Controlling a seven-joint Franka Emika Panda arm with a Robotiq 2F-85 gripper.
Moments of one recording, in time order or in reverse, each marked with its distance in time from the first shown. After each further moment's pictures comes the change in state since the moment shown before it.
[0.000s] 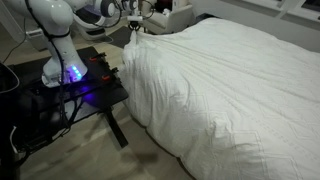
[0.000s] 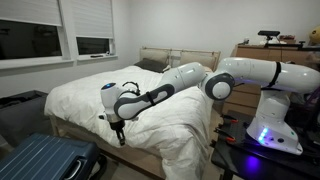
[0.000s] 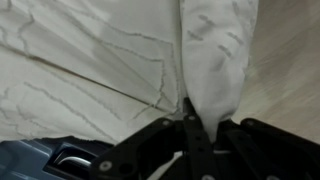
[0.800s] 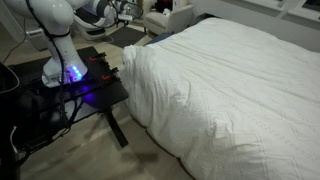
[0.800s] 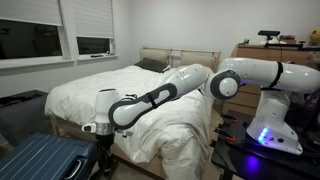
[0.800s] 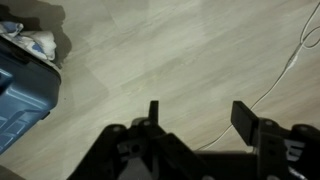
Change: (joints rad) arm 0.051 0.001 0.214 -0.054 0.138 0.218 -0.181
